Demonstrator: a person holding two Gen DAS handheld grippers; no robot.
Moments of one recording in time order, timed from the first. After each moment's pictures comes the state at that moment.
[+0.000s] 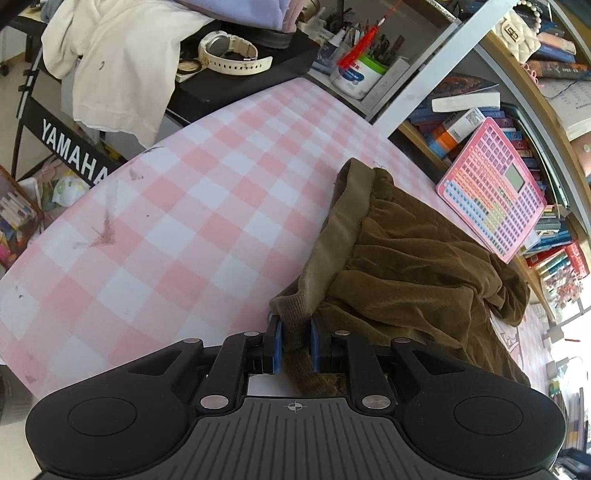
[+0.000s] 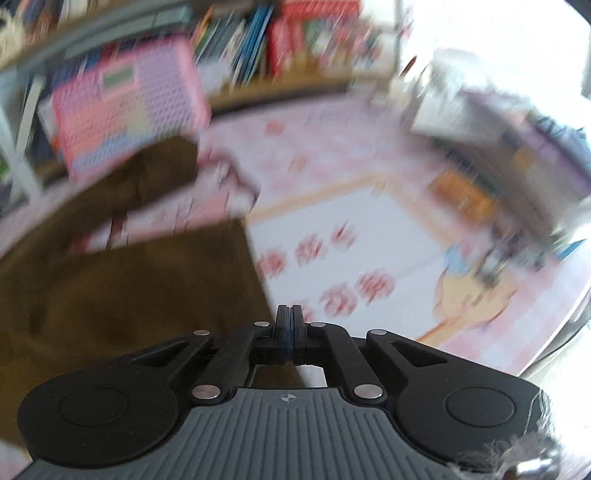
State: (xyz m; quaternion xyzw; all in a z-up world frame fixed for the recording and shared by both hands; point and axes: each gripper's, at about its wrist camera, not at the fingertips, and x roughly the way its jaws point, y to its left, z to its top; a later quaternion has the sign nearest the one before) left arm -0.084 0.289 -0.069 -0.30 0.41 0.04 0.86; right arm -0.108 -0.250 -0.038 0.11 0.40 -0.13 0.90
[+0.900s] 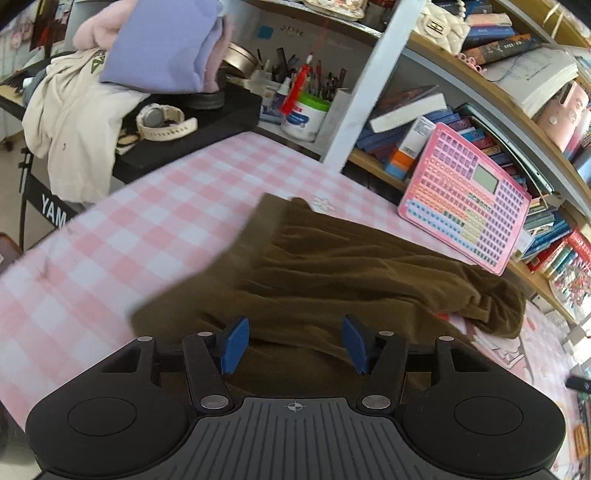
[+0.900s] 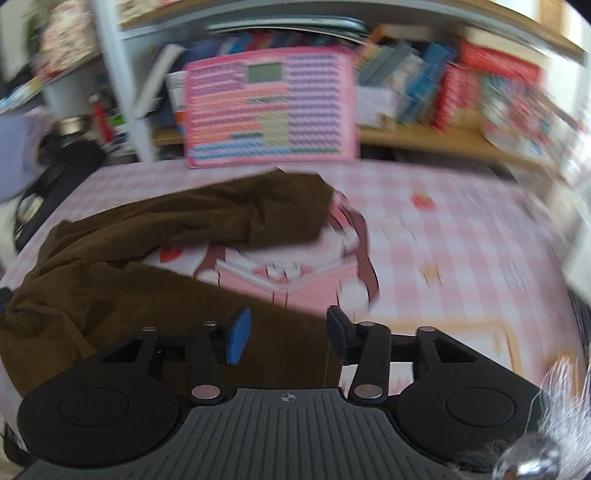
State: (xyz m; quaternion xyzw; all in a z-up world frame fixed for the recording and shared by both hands) left arm -0.071 0.162 -0.028 -0.22 0.33 0.09 0.91; right arm 0.014 -0.247 -0.001 -0.01 0.38 0.15 0.91
